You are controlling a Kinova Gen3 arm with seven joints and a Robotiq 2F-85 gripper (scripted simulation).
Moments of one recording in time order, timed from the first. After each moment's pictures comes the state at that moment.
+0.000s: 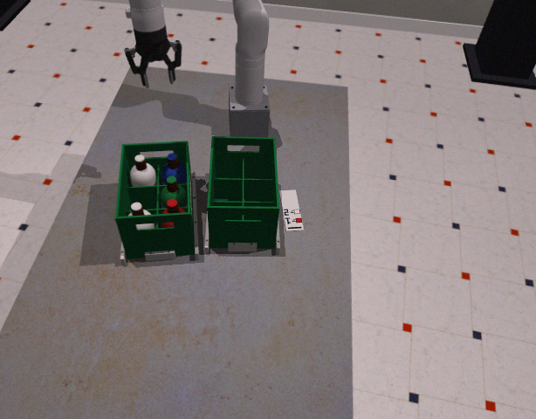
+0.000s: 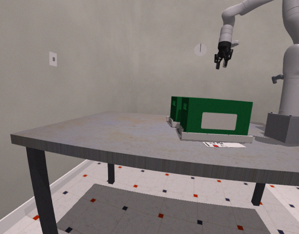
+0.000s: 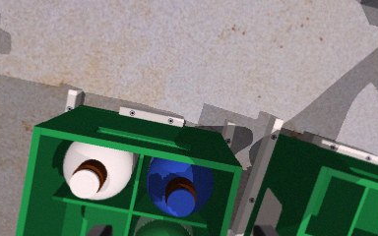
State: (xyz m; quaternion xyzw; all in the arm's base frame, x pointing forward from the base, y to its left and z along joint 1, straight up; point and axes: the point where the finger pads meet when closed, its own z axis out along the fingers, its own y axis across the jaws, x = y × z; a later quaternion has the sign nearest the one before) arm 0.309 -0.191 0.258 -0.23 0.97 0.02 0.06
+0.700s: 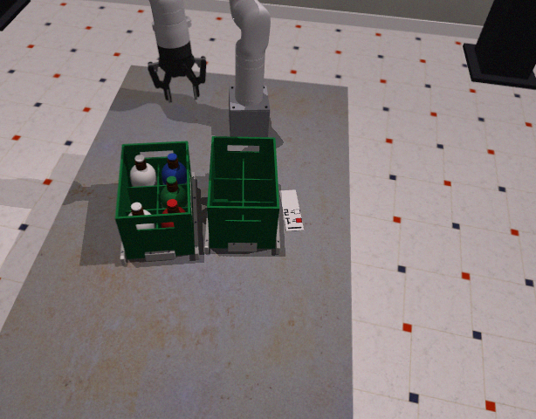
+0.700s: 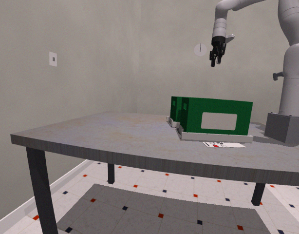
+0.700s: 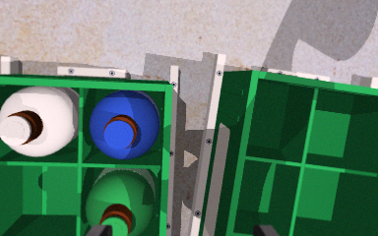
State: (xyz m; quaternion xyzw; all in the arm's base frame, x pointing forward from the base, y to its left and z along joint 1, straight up) arm 0.359 -0.116 0.259 -0.15 0.99 0.04 0.04
